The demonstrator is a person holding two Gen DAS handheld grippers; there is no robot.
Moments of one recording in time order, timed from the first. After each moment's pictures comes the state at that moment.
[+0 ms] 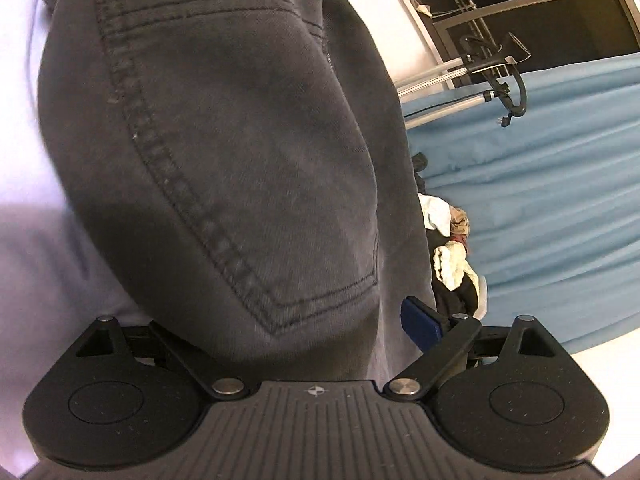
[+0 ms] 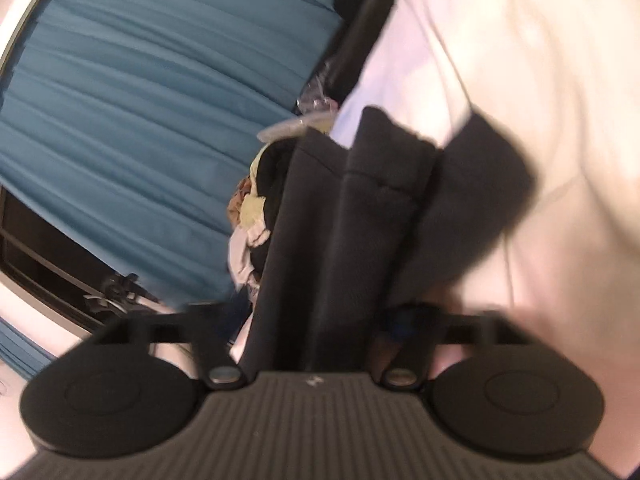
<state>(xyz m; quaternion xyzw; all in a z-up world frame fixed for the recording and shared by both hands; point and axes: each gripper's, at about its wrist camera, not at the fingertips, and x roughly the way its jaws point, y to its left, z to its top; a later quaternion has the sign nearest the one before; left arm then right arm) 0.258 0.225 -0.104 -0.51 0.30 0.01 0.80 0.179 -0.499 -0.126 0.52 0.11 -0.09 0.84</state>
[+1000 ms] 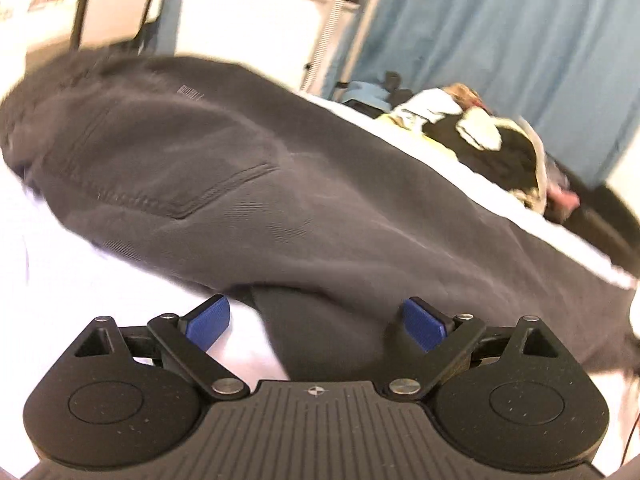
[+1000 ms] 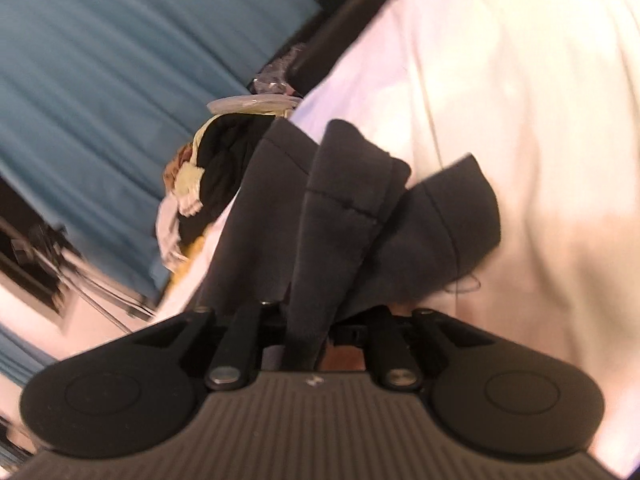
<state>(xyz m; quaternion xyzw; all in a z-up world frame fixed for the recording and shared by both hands) 0.192 0.090 -0.034 -0.12 0.34 0.01 0.93 0.175 -0.497 -0.111 0.44 0.21 -0.16 0.86</state>
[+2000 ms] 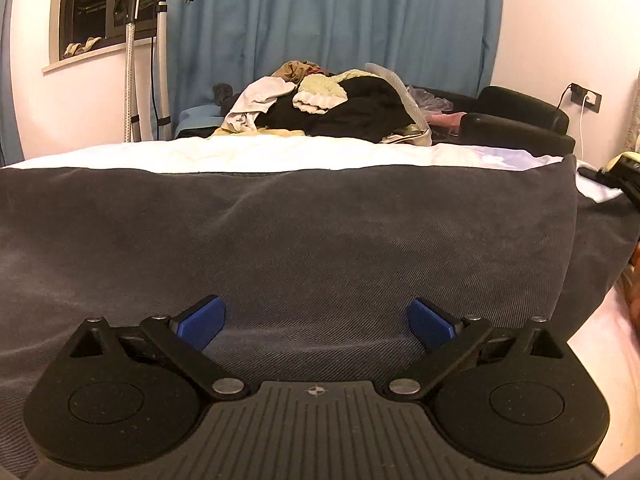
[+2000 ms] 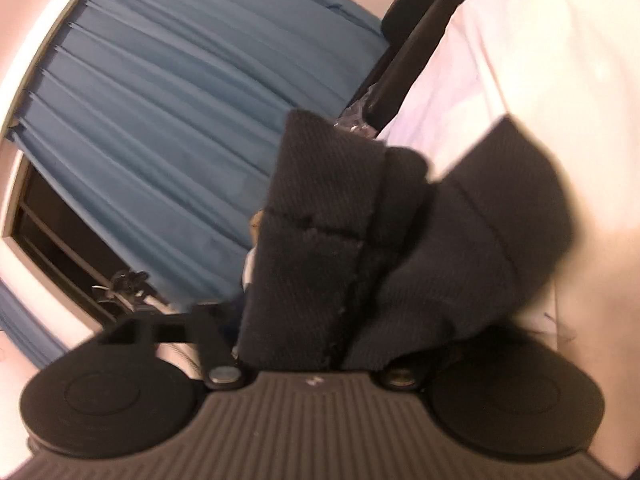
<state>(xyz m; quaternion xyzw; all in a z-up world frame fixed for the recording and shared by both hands) 0.271 -0.098 -0.100 0.03 0.28 -0.16 0.94 0.211 -0.521 -0.156 0.48 0.06 -0.07 0.87</state>
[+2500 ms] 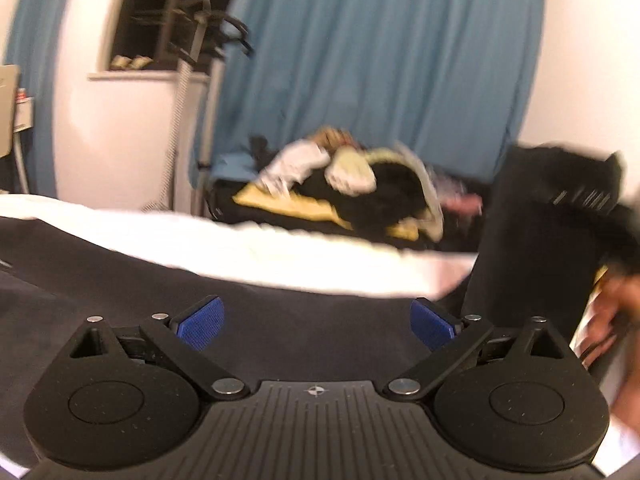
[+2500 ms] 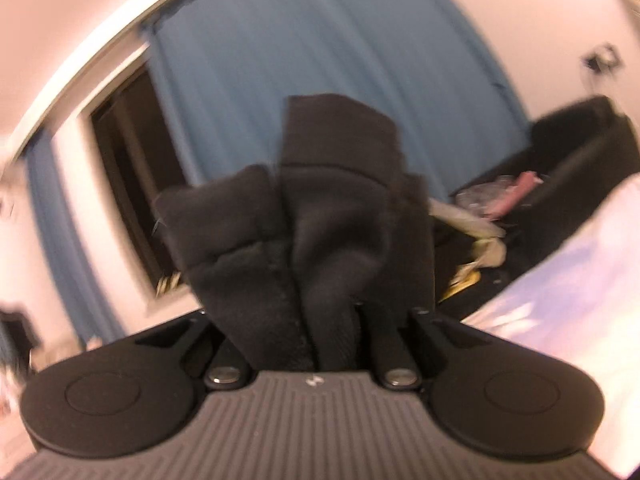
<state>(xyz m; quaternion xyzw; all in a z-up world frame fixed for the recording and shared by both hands) 0.230 0.000 0.021 -0.08 0.21 -0.13 0.97 0.240 -0.332 -0.005 0.24 0.01 0.01 0.97</state>
